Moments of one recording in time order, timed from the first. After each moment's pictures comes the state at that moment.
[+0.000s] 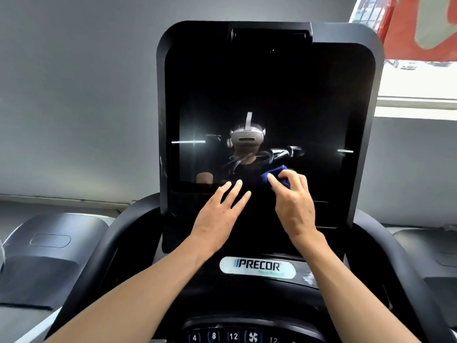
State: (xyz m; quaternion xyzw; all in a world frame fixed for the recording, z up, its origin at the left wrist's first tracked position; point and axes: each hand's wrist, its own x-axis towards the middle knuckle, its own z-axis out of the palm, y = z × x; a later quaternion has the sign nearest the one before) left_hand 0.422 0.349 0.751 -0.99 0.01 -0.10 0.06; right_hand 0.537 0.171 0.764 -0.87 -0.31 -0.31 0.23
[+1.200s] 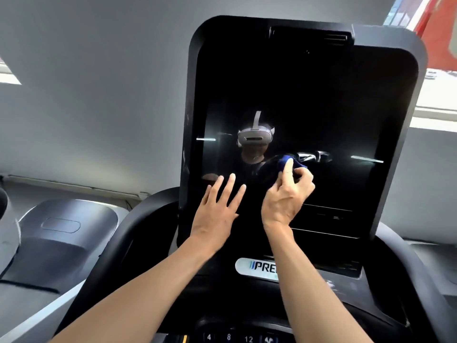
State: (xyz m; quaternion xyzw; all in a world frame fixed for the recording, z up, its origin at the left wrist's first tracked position) left_hand 0.403 0.392 0.739 -0.99 -0.08 -0.12 0.06; right_hand 0.514 0.272 0.766 -0.86 -0.05 -0.30 0.40
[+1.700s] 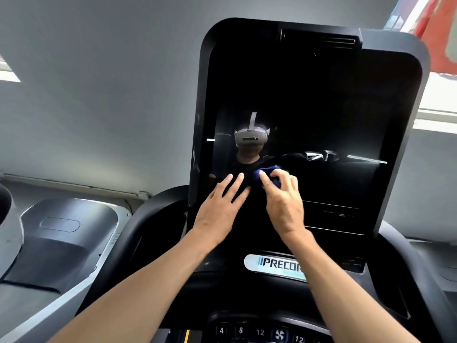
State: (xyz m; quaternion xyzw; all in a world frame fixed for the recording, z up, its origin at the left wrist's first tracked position) left_hand 0.393 0.411 0.752 -0.99 -0.02 -0.10 0.03; right_hand 0.508 0.256 0.752 -0.85 -0.34 -0.31 0.25
